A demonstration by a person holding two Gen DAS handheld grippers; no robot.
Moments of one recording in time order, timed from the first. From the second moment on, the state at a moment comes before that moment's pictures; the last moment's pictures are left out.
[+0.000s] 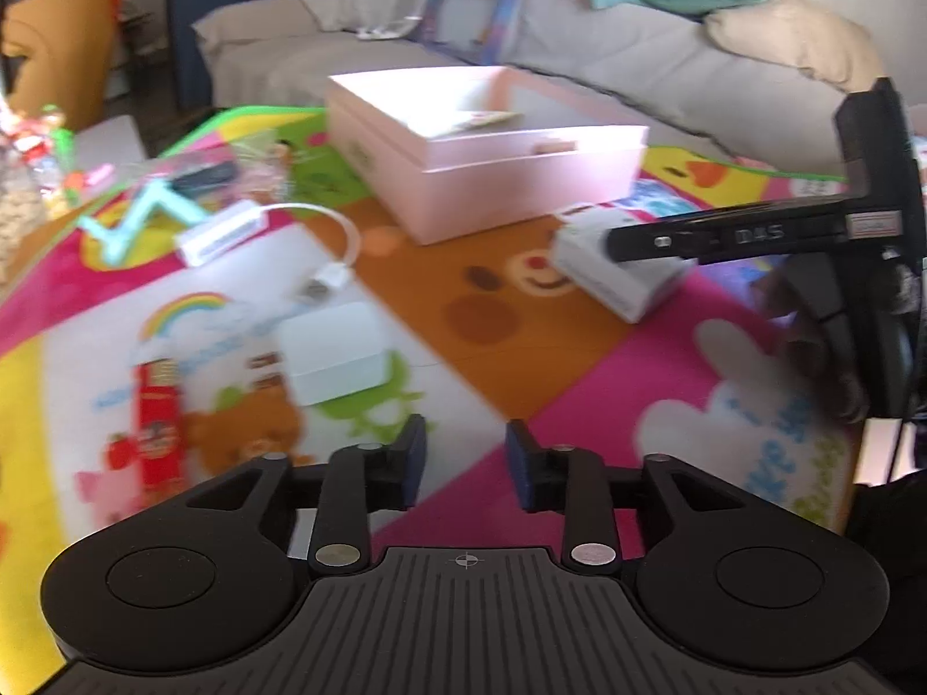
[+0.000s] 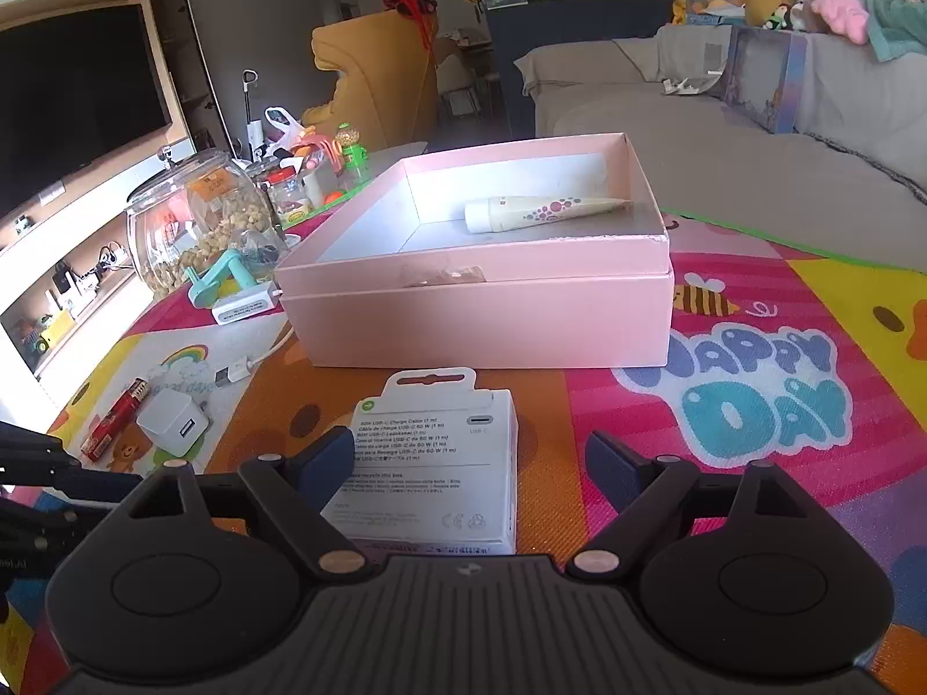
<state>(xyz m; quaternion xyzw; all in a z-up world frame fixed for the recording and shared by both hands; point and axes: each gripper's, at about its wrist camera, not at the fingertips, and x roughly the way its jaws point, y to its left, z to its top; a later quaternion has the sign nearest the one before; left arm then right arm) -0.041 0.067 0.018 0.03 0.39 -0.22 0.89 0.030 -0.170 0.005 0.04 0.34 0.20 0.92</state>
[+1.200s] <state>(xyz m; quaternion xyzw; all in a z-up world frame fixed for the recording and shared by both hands) -0.011 0.071 0.019 0.05 0.38 -0.16 0.91 0.034 -0.164 0.002 0.04 0.35 0.21 0.91</state>
